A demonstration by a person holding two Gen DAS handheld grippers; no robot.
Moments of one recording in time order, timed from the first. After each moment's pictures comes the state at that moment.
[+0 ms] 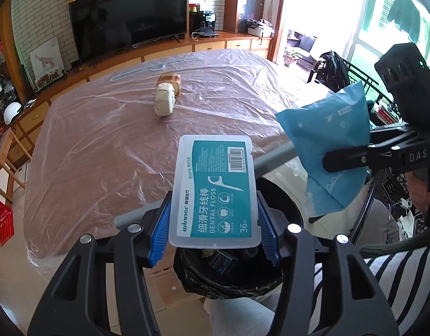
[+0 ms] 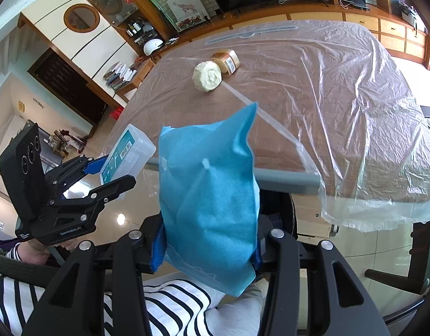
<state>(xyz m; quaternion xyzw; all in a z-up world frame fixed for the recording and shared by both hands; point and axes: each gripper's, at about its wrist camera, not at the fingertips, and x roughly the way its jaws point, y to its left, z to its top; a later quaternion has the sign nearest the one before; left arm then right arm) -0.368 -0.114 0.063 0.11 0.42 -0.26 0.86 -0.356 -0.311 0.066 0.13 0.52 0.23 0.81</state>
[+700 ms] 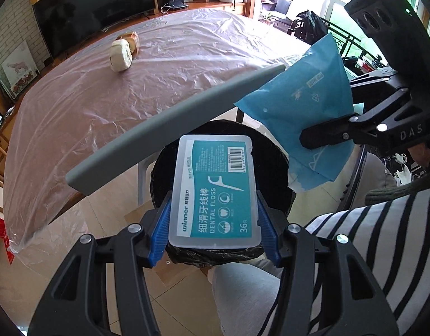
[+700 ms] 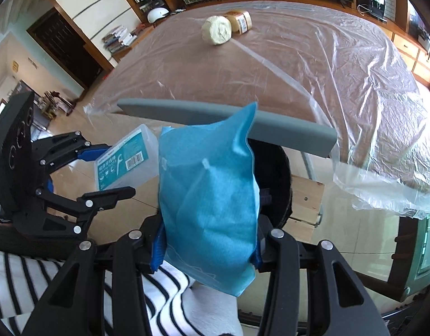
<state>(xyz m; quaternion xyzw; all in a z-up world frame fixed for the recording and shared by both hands) -0.398 -0.134 0.016 0.17 0.47 -0.30 0.81 -0.379 -0.286 0.031 0.03 0.56 0.23 0.80</state>
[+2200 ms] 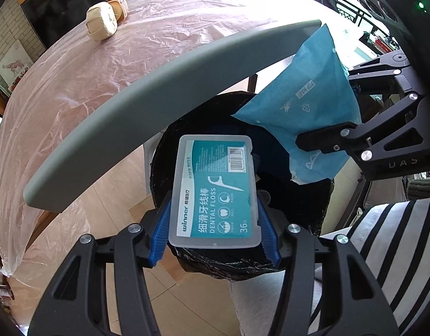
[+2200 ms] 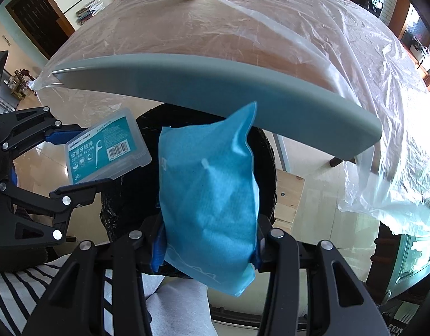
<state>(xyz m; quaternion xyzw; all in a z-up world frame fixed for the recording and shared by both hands) -0.376 -0.157 -0.042 0.22 0.51 -0.28 0.78 -0.349 -0.261 -0.032 -0.04 0.59 0.17 0.79</state>
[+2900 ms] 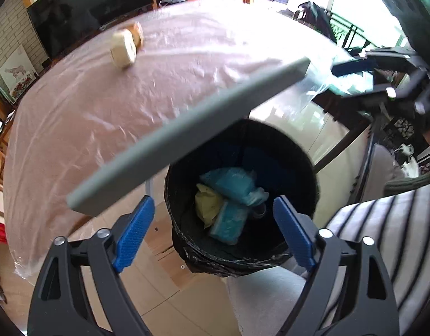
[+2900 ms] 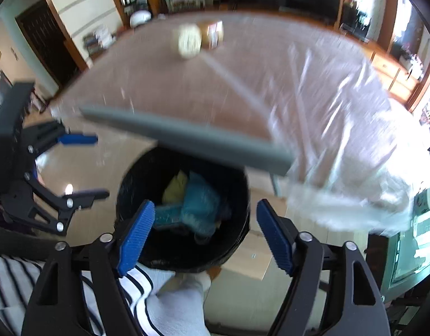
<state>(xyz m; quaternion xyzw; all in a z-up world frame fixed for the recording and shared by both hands) -0.383 -0.143 0.014 0.19 0.47 -0.30 0.81 -0.370 -0.301 0.054 -0.02 0.50 0.16 0.85</state>
